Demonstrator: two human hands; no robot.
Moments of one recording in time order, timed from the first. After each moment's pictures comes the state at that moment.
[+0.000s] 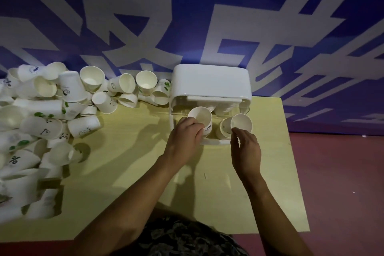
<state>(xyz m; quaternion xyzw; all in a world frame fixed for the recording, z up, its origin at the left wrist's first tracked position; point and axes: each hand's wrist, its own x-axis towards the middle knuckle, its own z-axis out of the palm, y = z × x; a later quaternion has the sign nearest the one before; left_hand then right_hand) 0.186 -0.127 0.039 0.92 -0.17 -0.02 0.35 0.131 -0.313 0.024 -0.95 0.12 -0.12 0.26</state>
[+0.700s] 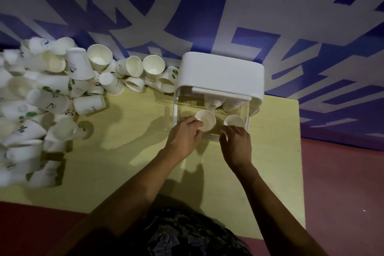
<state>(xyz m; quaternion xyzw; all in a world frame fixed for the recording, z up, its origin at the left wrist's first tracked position) 0.186 -0.141 0.001 0.95 -0.10 -0.11 0.28 0.163 -0.321 -0.013 -0.98 0.00 0.02 0.18</state>
